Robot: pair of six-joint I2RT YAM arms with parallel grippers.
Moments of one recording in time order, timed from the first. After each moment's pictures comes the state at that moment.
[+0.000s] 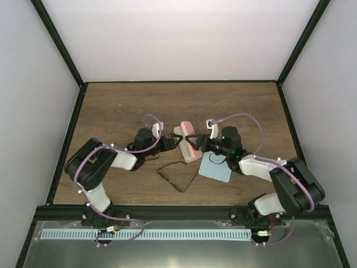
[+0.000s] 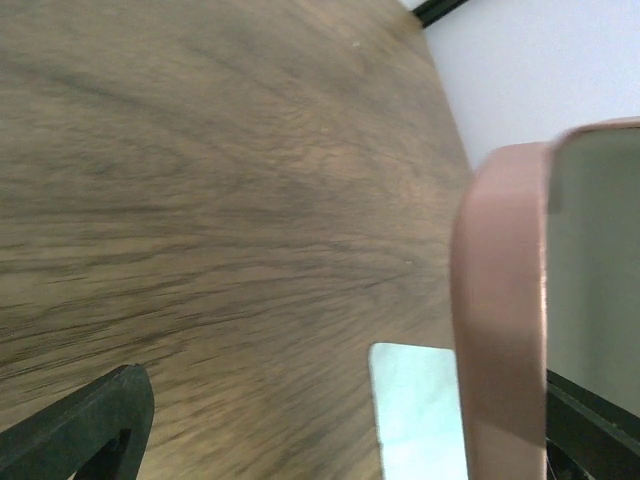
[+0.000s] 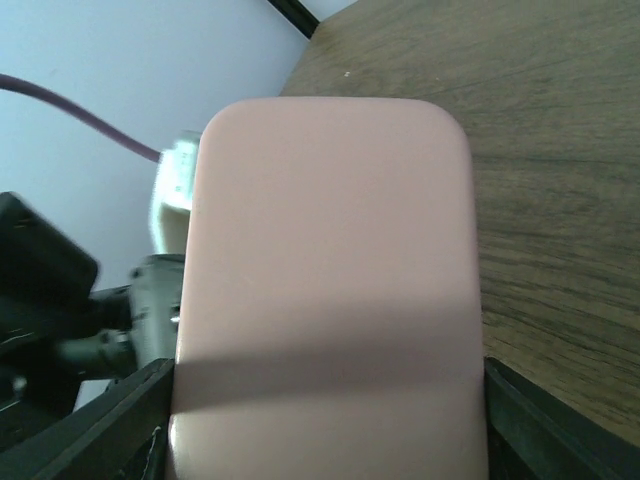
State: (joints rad) left arm -0.59 1.72 0.57 0.80 0.36 -0.86; right arm 0.50 1.39 0.48 0.60 -0.51 0.68
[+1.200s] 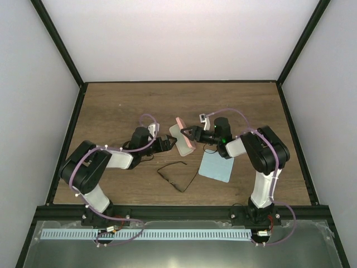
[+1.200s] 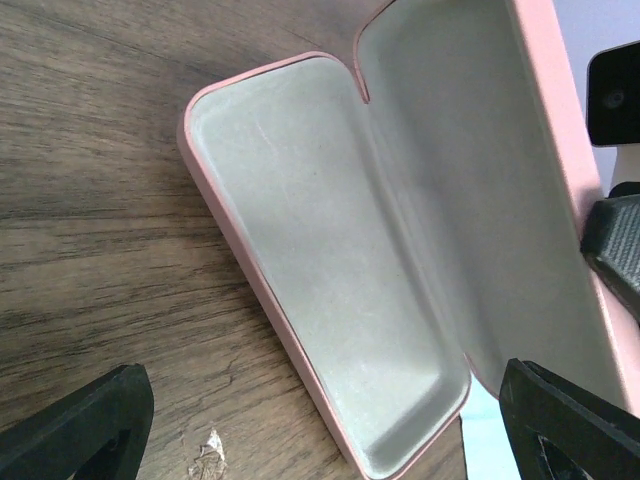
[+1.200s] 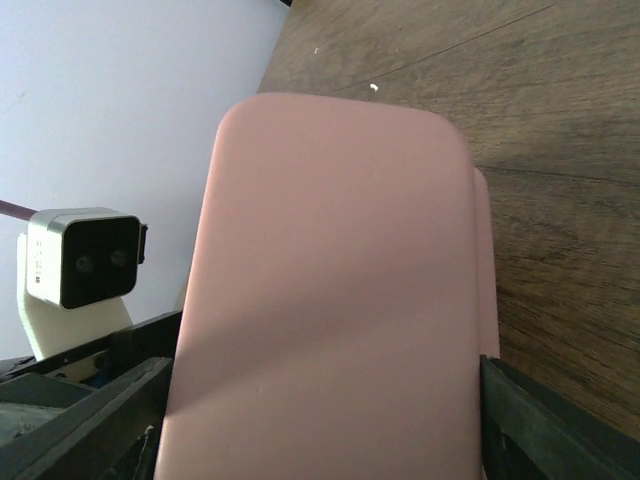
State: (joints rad) left arm -0.52 1.67 0.56 0.59 0.35 -0.75; right arm 0.41 1.89 0.71 0.85 -0.71 0.78
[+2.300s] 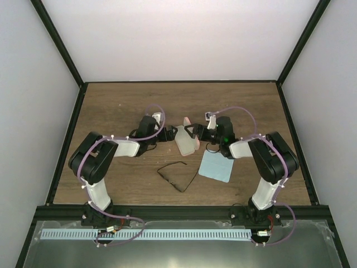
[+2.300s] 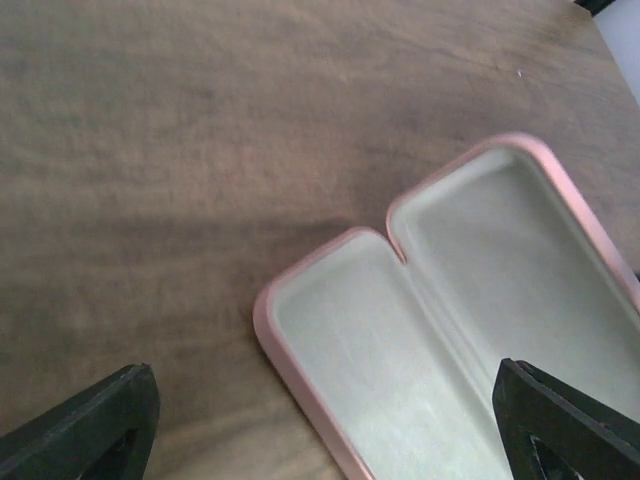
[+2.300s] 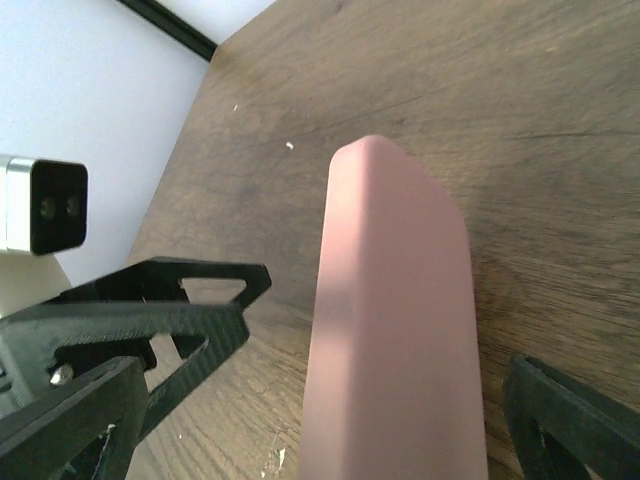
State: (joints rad) left arm -0.51 1.80 0.78 0.44 0.20 -0.58; right arm 0.40 1.78 0.69 0.67 -0.51 0.68
